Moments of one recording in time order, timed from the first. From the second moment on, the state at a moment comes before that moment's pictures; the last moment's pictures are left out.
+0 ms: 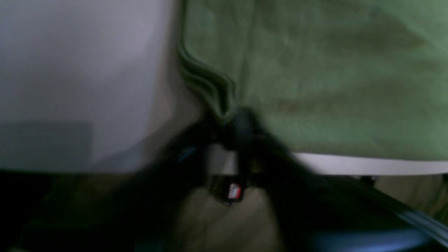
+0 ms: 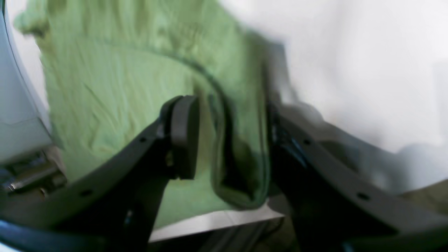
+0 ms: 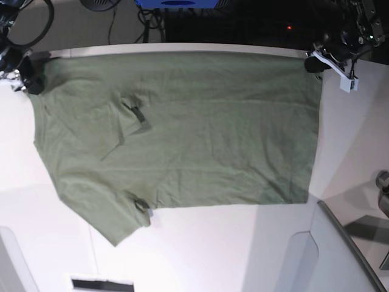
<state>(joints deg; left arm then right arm) 22.5 -15.2 -34.9 75.1 -31.1 -35.0 43.6 -13.1 11.0 46.2 63.5 50.2 18.2 -54.3</state>
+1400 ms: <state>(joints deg) 2.7 -16.4 -24.0 76.4 -7.7 -35.9 35.1 26.8 22.7 20.8 23.5 8.5 29.8 -27.3</state>
